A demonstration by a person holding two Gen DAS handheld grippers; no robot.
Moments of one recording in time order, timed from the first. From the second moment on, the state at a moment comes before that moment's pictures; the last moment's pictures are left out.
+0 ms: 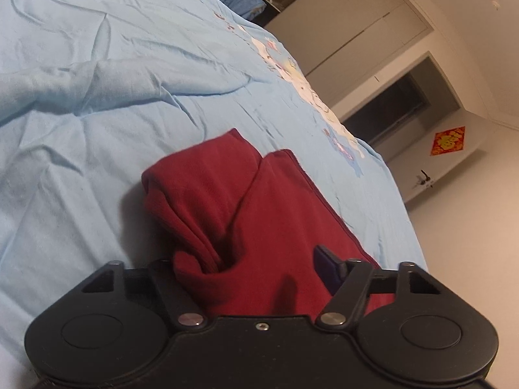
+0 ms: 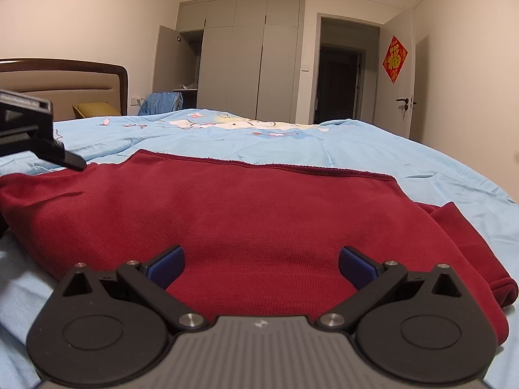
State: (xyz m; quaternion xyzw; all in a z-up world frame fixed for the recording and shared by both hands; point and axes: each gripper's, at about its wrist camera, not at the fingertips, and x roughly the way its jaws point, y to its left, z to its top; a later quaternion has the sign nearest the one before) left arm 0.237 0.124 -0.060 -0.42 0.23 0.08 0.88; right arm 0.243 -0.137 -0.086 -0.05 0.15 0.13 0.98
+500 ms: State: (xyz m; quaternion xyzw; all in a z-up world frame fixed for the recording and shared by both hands) left arm 0.239 0.109 -0.030 -0.32 0.22 0.08 0.92; right arm 0.246 -0.144 -0.071 -0.06 0.18 0.15 0.97
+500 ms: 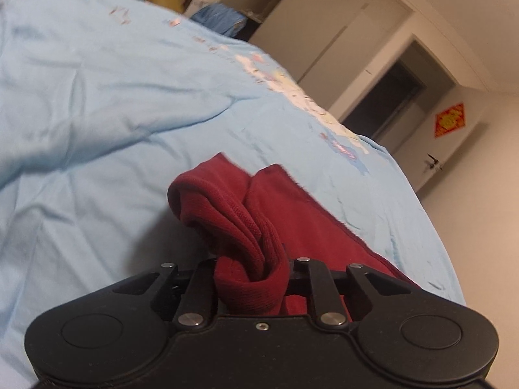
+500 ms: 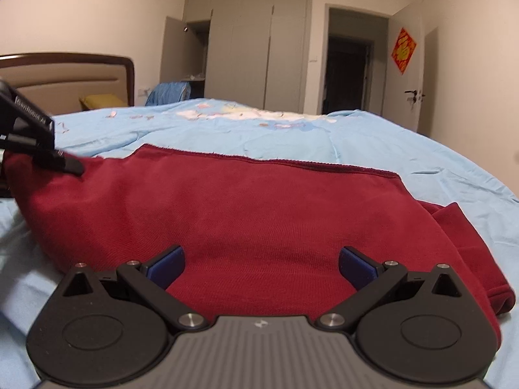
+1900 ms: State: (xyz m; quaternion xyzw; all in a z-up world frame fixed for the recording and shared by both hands) left arm 0.233 -0.091 -0.003 0.05 0.25 -0.21 0.94; right arm 0.200 -0.330 -0.030 0.08 0.20 -0.03 0.98
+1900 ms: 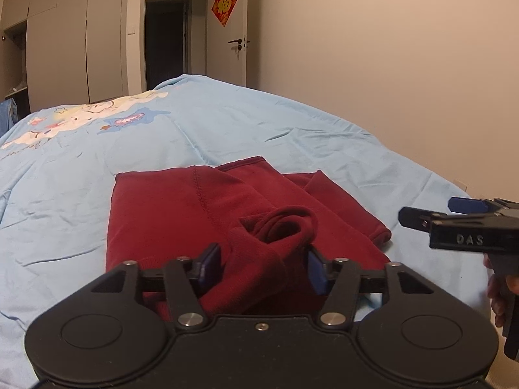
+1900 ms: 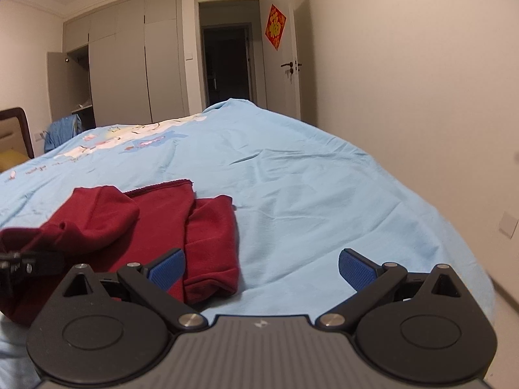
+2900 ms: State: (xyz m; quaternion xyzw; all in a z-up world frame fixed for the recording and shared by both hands) left arm 0.203 -0.079 -0.008 0.08 0.23 -0.21 0.95; right arm 0.321 -0.262 -0.026 0.19 0.30 0.22 0.91
